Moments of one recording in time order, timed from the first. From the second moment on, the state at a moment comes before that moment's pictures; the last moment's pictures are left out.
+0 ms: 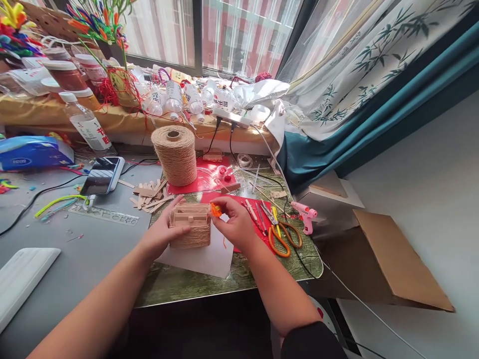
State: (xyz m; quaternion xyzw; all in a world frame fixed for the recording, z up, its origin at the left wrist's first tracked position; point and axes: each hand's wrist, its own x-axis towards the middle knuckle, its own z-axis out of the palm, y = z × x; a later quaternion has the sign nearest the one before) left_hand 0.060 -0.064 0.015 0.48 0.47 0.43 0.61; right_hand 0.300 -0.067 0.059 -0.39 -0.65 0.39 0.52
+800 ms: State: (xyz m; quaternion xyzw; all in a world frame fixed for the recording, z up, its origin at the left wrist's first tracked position) left_hand 0.066 -0.068 0.010 0.47 0.48 0.47 0.57; right_hand 0.296 -0.071 0.058 -0.46 -0.71 0.30 0.44
